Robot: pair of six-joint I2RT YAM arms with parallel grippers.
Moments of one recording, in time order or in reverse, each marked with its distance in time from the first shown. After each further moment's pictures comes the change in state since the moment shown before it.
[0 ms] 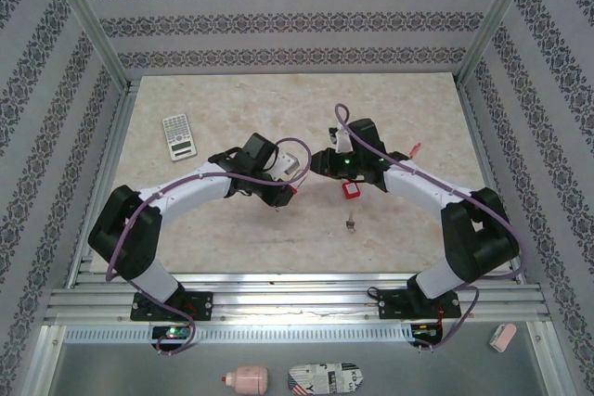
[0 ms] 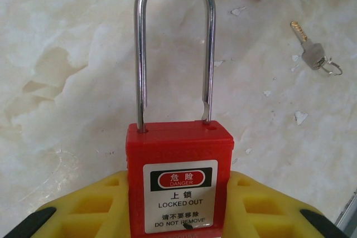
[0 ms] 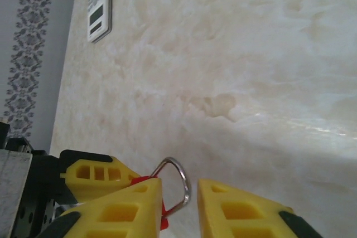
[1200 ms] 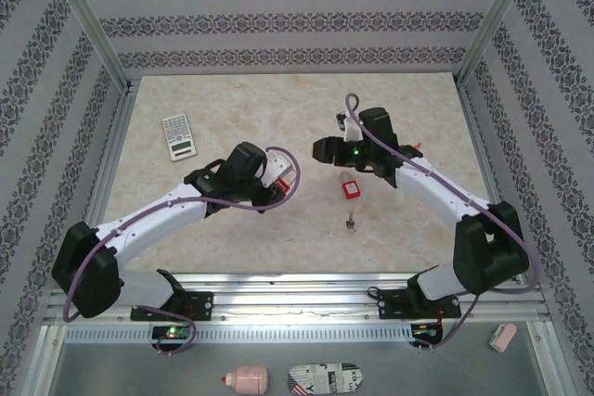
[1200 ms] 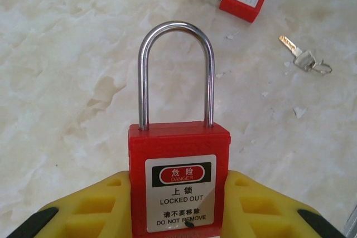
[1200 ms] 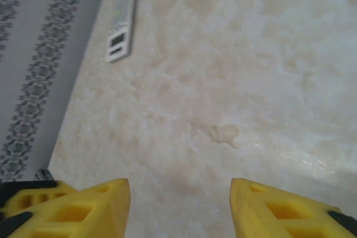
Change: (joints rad) left arm -0.094 -0.288 -0.122 0.021 -0.212 0.078; right arm -0.047 -0.098 0.081 -0.088 -0.011 -0.121
